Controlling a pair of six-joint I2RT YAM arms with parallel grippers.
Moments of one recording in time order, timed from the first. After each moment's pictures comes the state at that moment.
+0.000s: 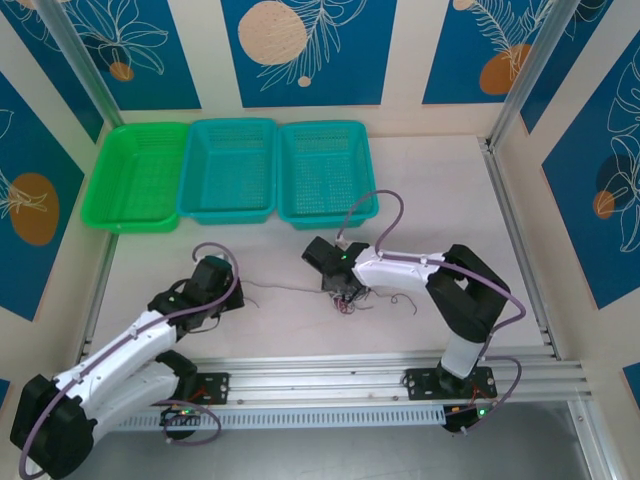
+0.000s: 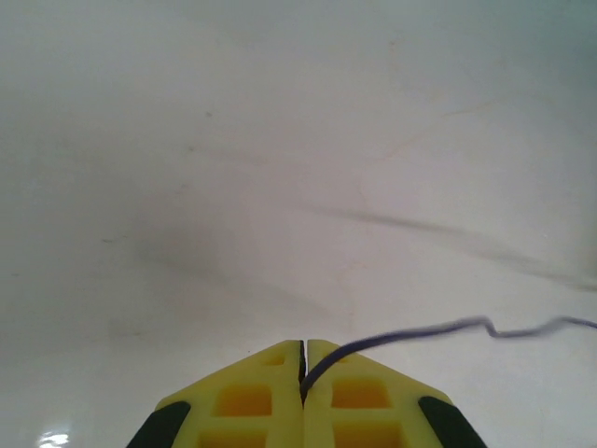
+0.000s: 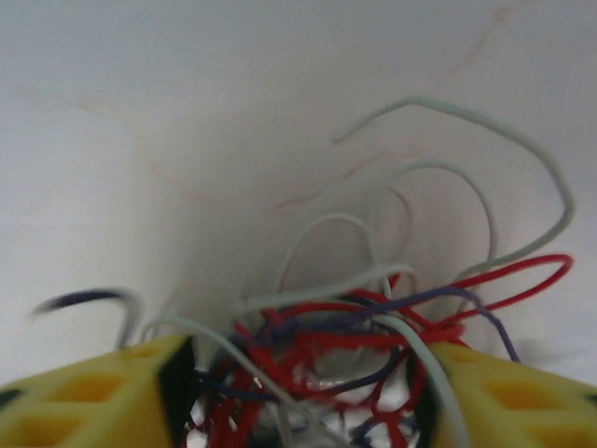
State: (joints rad) left arm -0.54 0.86 0.47 -0.55 -0.12 -0.72; right arm 0.89 1.74 1.04 -0.66 0.33 0.98
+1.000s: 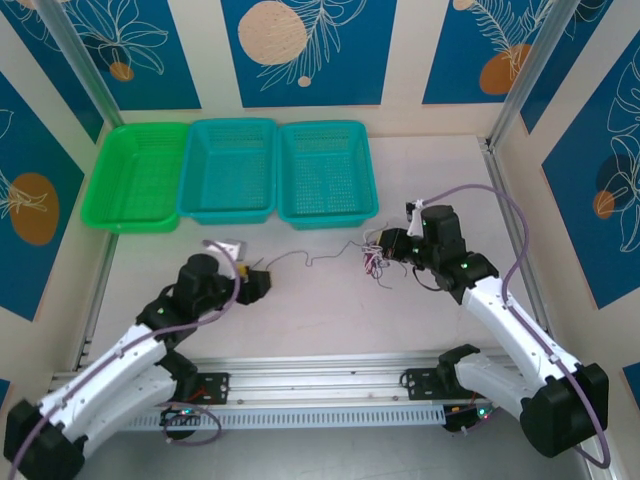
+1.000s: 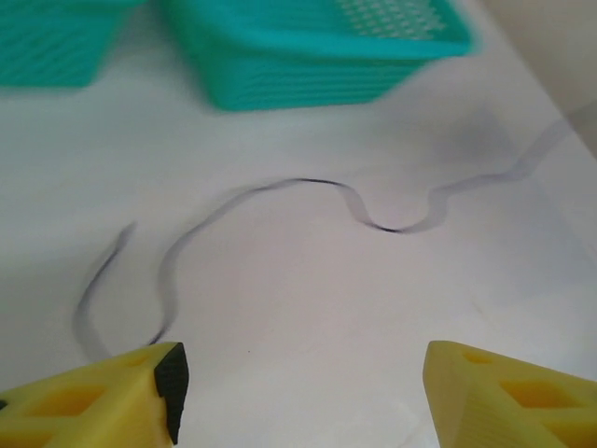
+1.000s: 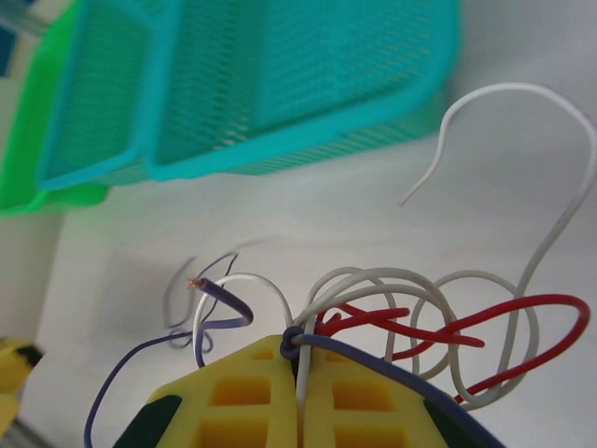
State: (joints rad) left arm -0.64 0.77 0.49 -0.22 0.13 -0.39; right arm 0.36 0.98 0.77 -0.41 -0.29 0.60
